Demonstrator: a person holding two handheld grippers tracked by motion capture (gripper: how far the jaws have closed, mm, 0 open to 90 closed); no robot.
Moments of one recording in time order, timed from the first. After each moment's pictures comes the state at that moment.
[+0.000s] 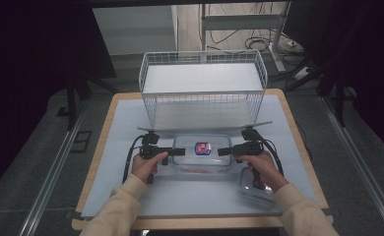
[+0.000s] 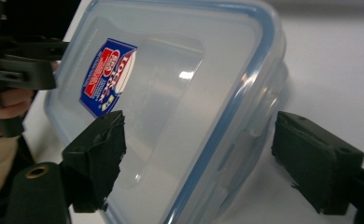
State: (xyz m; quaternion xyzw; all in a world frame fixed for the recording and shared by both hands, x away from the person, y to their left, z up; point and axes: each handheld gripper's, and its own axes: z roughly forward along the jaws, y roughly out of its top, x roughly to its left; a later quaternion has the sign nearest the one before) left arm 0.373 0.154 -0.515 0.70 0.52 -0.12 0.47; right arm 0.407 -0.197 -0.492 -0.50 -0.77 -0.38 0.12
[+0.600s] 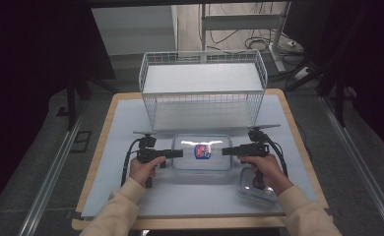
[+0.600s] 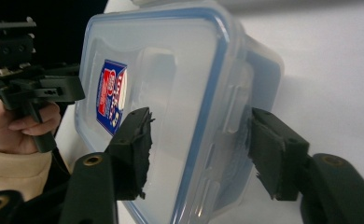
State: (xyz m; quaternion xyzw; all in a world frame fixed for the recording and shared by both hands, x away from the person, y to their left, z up) left arm 0.357 0.159 -0.512 0.69 0.52 -0.11 0.49; right arm 0.396 -0.211 -0.485 -0.53 -0.73 -0.41 0.15
